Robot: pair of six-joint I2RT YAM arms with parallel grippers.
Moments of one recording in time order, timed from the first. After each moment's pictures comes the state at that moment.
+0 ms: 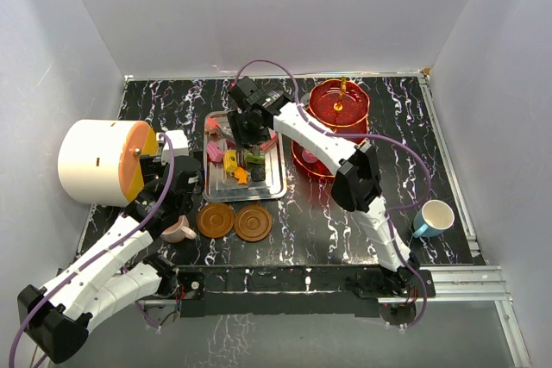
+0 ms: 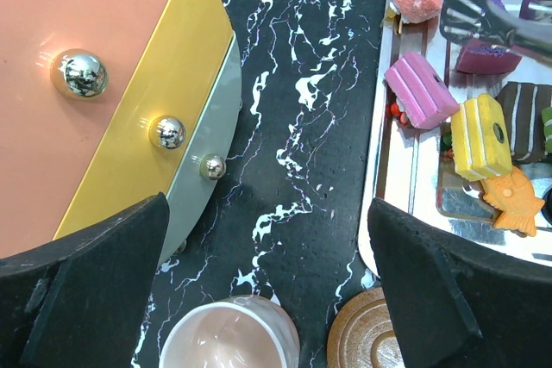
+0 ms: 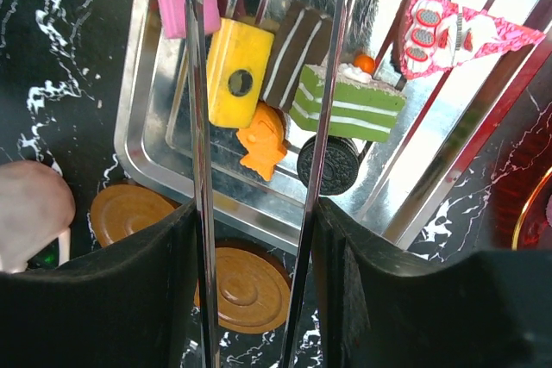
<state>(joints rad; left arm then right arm) -0.62 0.82 0.70 -0.50 -0.87 -0.26 0.77 2.30 2.35 -1.06 -0.04 0.43</state>
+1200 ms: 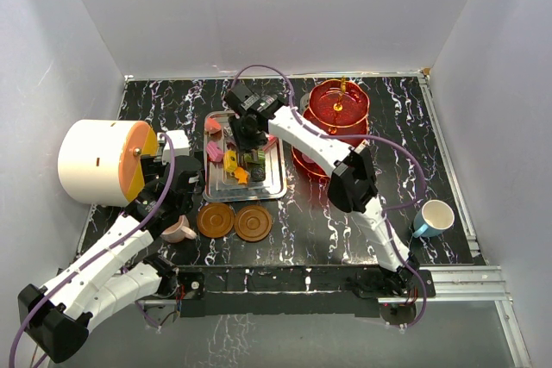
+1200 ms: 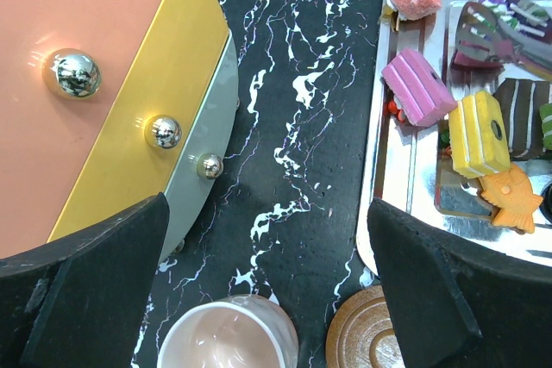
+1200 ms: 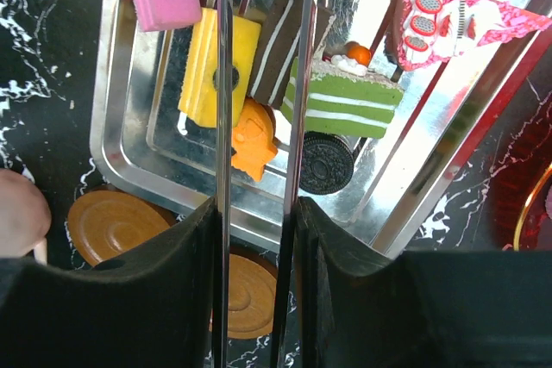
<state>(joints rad) -0.62 0.83 0.70 -0.50 -0.86 -0.26 0.80 2.35 2.36 -1.10 0.01 0.43</state>
